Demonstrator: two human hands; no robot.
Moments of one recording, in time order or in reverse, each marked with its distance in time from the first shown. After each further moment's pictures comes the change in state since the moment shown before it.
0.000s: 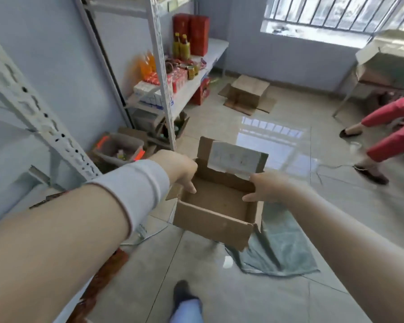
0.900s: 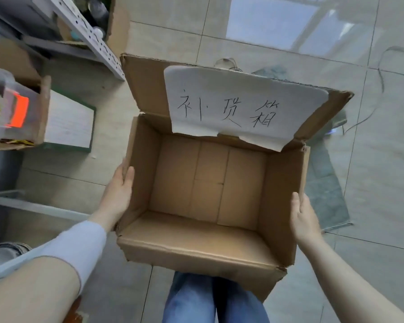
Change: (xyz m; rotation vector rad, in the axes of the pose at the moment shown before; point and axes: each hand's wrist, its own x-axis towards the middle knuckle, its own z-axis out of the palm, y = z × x) left_hand 0.478 -0.035 0.232 -1.121 0.094 -0.420; right_hand 0.380 0.145 0.273 1.054 0.112 0.720
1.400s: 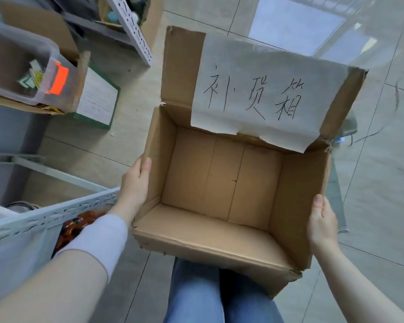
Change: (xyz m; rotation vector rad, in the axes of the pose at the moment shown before) left_hand -0.066 -0.008 -0.007 -0.201 0.161 0.015; right_hand -0.038 0.007 -0.024 0.097 0.134 -0.024
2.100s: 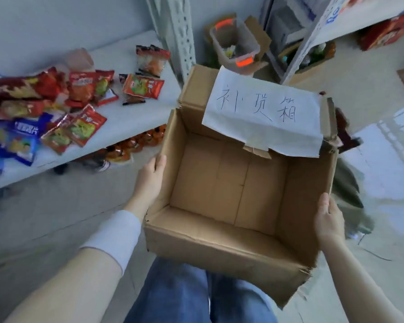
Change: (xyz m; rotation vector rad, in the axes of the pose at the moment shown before) left_hand -0.446 -0.094 -0.096 -0.432 0.552 -0.402; right_hand -0.229 -0.017 -0.147 -0.379 -0.379 -0.673
